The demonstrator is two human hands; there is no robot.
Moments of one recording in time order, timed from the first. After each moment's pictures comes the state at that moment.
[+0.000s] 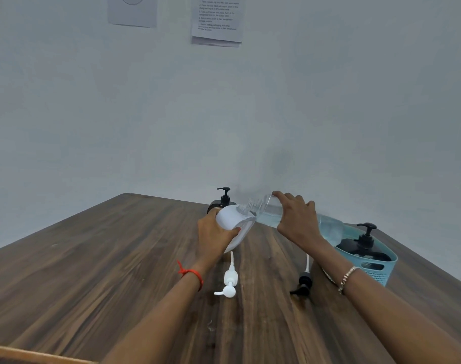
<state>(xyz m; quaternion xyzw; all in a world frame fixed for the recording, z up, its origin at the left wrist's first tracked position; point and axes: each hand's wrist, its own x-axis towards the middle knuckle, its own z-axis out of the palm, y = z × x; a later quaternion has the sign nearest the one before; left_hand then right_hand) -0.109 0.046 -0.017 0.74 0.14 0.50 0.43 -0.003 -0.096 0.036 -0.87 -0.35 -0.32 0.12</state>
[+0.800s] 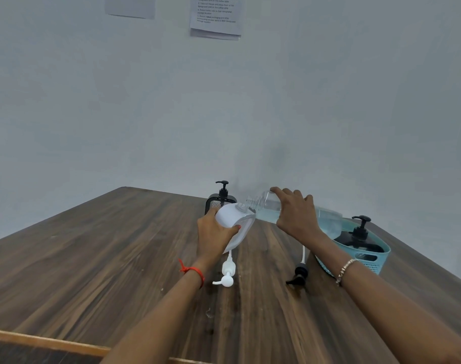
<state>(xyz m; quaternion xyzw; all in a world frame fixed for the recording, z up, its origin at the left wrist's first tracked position) -0.114 0.035 -0.026 0.72 0.14 0.51 0.45 -0.012 -0.102 0.036 -0.88 -0.36 -0.32 0.08</state>
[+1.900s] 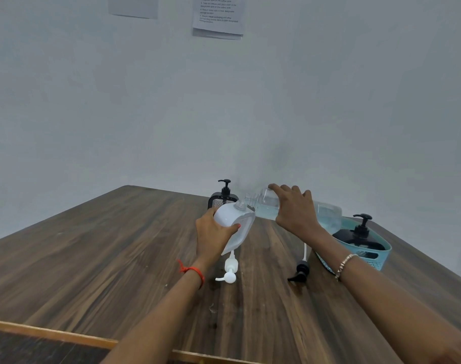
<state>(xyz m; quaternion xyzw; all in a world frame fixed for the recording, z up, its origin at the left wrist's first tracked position) -0.120 0.039 -0.031 0.72 0.17 0.50 0.45 -0.018 -0.098 0.040 -0.87 -0.36 -0.32 0.07</state>
